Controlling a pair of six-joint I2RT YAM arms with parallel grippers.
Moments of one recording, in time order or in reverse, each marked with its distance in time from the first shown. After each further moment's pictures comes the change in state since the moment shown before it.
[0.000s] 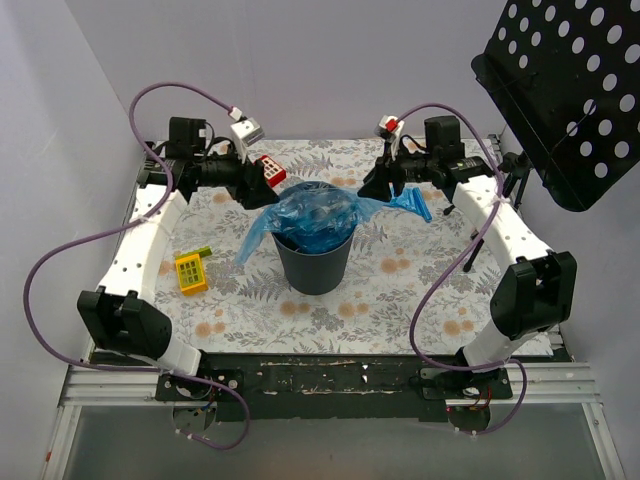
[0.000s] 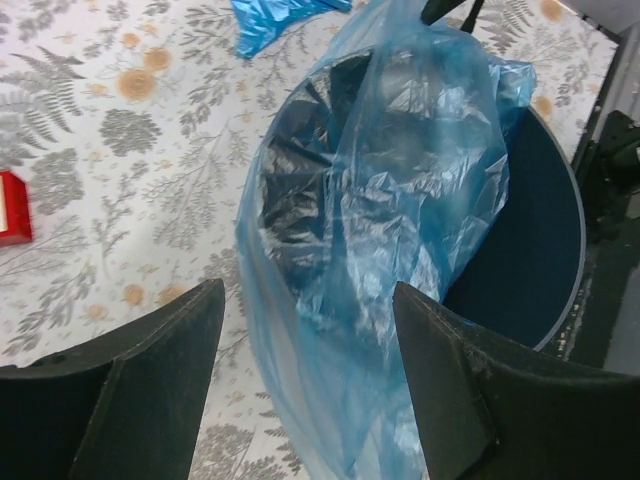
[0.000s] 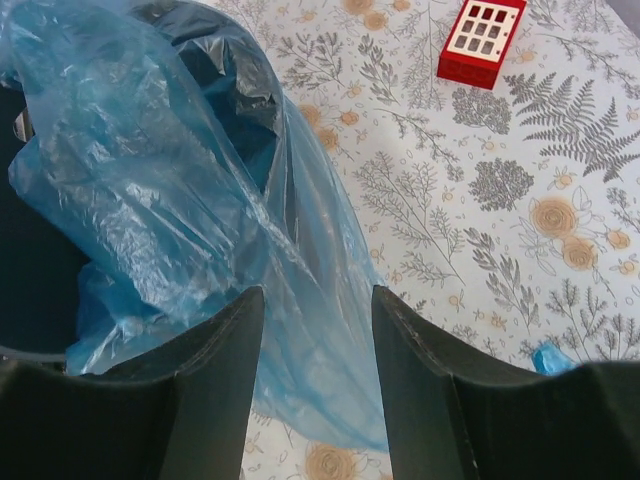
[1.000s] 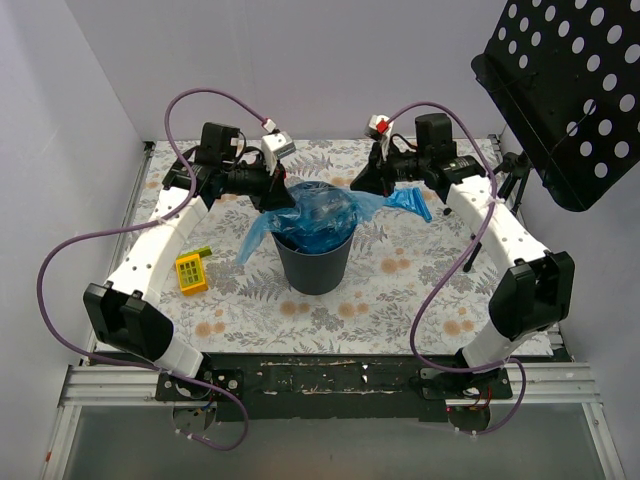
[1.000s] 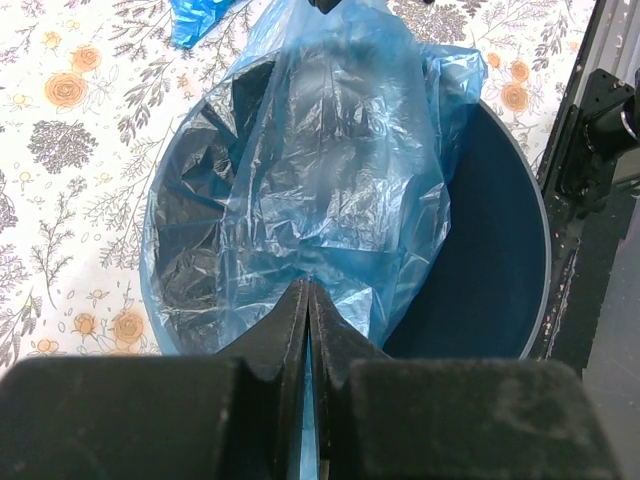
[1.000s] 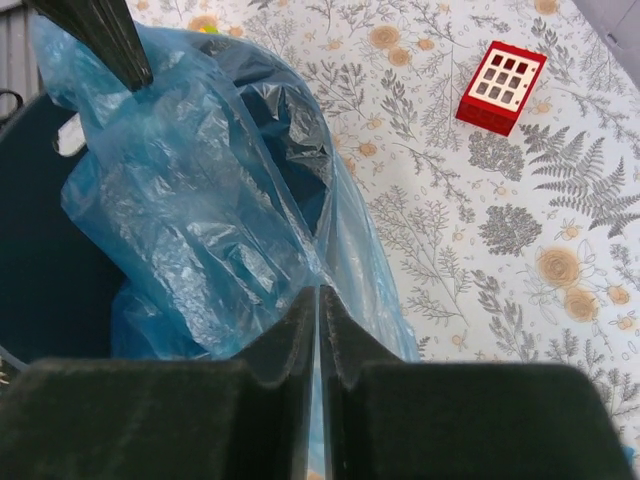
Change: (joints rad) left arm -0.178 0.035 -0.024 0.022 -0.077 -0.032; right arm 0.065 0.030 0.037 0.039 -0.014 -0.014
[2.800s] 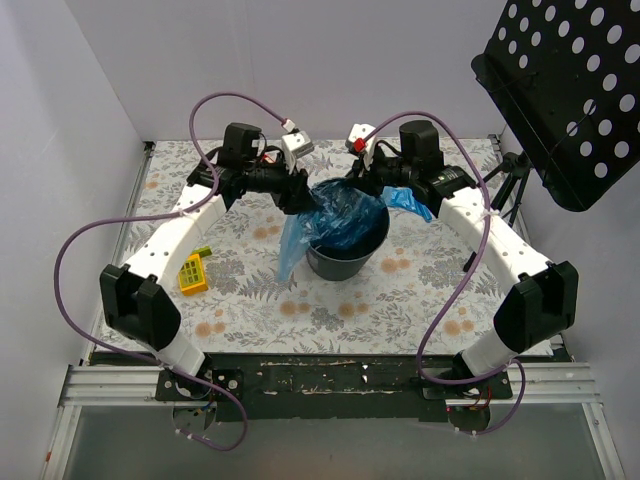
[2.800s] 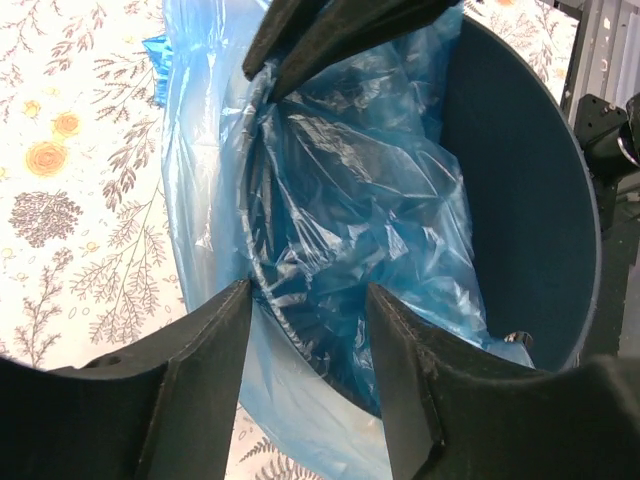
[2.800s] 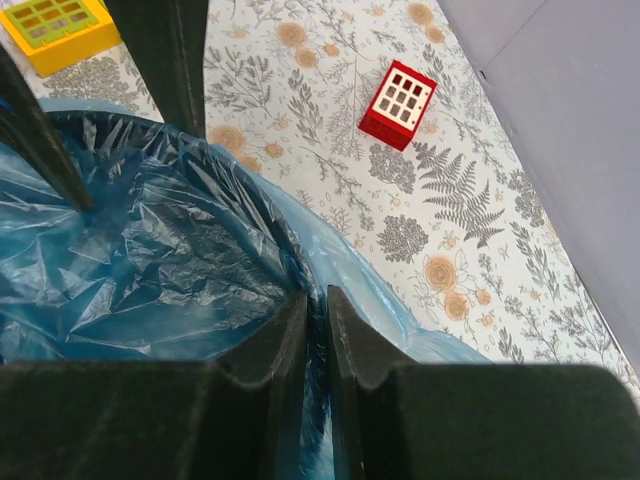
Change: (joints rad) left arm -0.074 0.048 -0.048 0.202 0.021 -0.055; right arm 0.122 -0.074 -0.060 0.103 0.285 -0.149
